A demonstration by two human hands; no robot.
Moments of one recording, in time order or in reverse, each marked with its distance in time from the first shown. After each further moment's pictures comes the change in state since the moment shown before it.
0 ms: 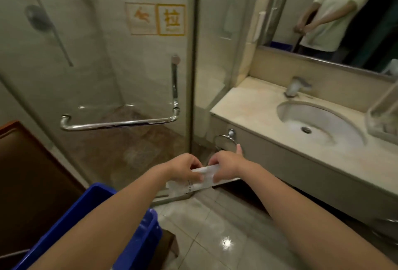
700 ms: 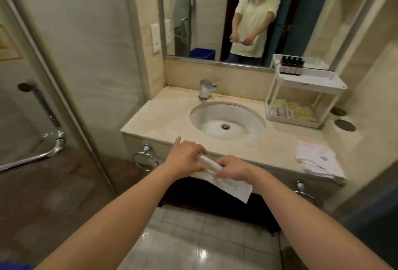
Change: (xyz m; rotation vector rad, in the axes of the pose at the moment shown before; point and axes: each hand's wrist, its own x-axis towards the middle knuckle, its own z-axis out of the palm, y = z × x) left_hand 0.170 0.273 0.123 0.546 0.331 0.407; right_hand -0.148 0.308 -0.021 0.580 0.153 0.234
